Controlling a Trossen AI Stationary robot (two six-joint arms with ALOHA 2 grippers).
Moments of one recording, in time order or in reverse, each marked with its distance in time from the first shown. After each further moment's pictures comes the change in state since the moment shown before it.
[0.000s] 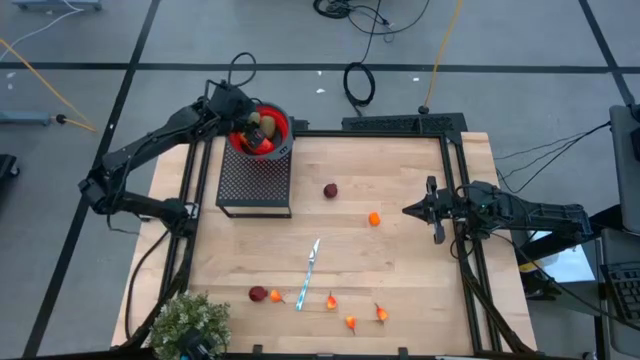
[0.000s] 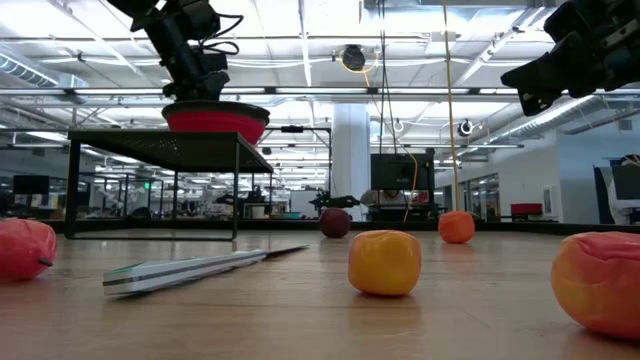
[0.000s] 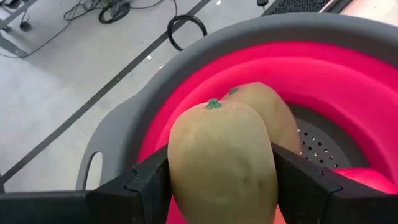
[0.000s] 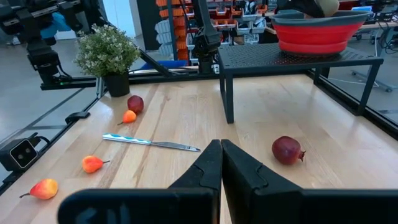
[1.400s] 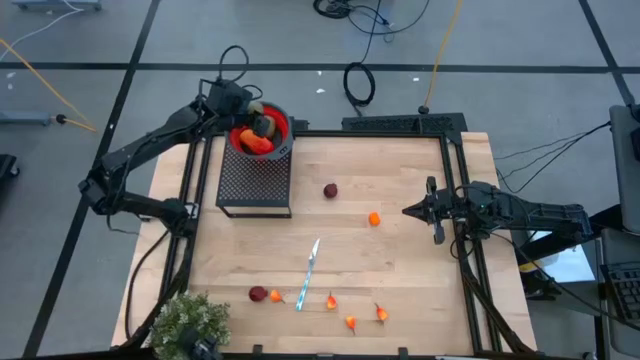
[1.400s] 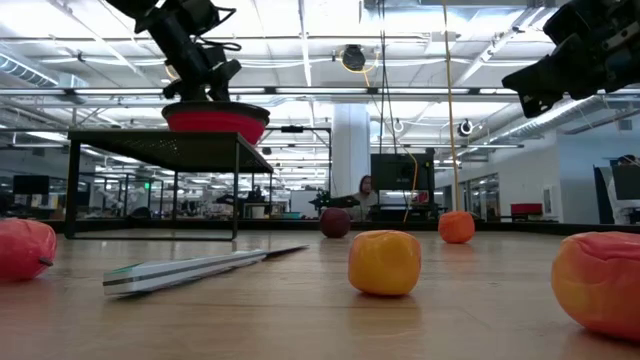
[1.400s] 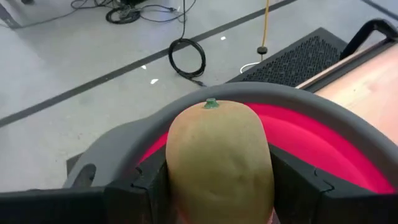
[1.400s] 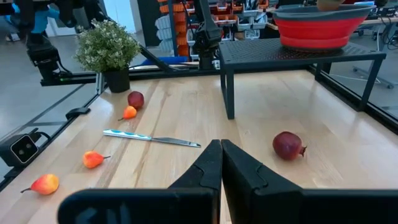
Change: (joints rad) left arm 0.007 -0.003 0.000 0.114 0.014 -0.257; right arm 0.000 0.000 0.000 -0.016 -0.004 -0.001
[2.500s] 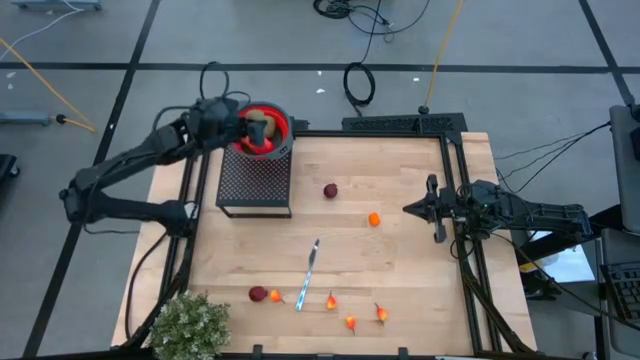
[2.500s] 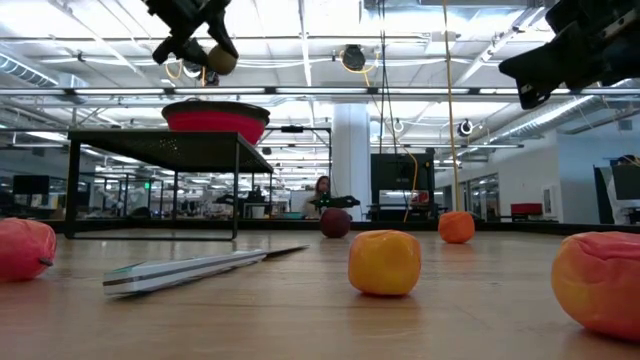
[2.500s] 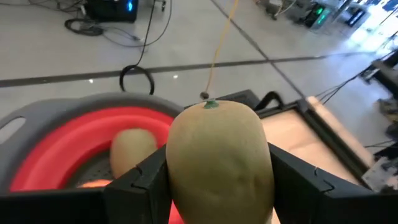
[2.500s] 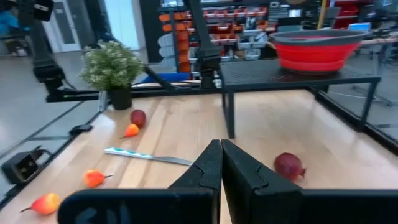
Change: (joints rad) left arm -0.279 -0.208 -0.014 0.000 -0.116 -0.411; right arm 0.000 0.000 0.000 0.076 0.004 0.000
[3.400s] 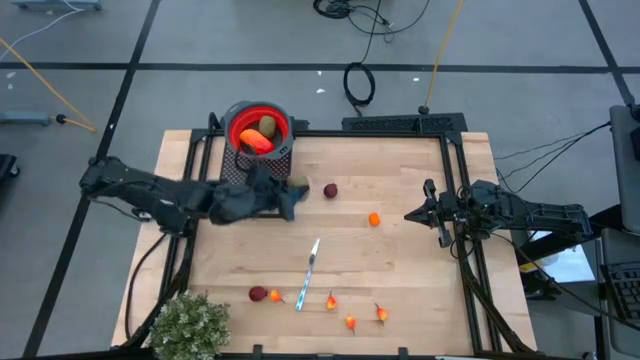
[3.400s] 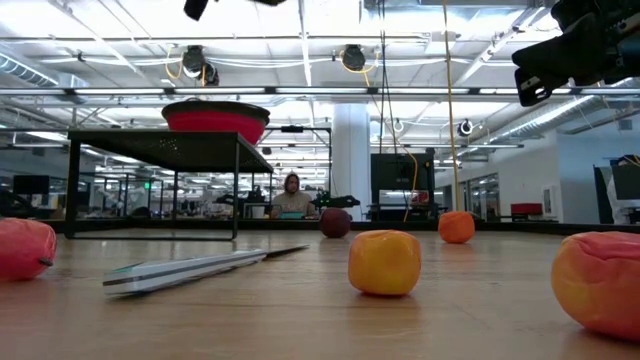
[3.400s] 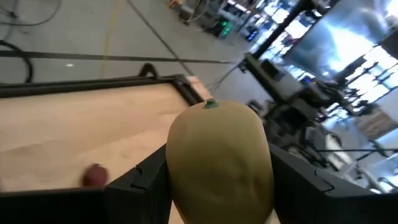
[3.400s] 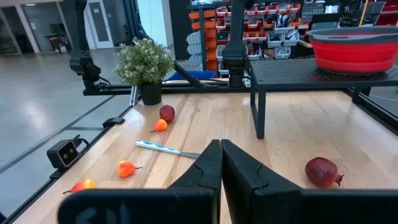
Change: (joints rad) left arm -0.739 0.190 0.001 0.332 -0.419 -0.331; right arm 0.000 0.000 0.000 0.000 -0.135 0.000
